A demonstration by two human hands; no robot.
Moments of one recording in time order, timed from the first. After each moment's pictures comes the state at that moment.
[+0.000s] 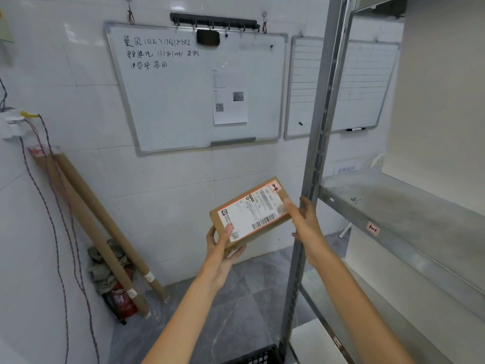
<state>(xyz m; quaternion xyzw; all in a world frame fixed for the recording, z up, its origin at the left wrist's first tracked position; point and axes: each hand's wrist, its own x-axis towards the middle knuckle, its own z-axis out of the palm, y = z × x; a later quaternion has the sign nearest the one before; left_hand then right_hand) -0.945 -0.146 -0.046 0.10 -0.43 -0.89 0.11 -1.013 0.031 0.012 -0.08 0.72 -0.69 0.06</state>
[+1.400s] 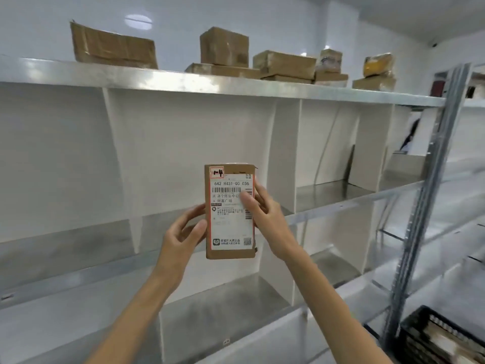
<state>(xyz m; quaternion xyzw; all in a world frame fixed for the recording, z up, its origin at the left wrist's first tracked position) -0.759 0.148 0.109 -0.54 -0.38 -0.69 -0.31 -0.588 0.207 0.146 0.22 0.68 -0.46 -0.52</state>
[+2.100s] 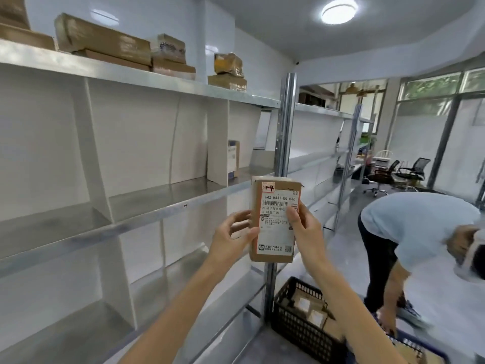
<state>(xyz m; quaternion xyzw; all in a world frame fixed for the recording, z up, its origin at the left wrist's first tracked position) -0.300 0.294 0.078 -0.64 -0.30 -0.54 -0.46 -0.137 0.262 0.090 0.45 0.53 -0.26 -0.67</state>
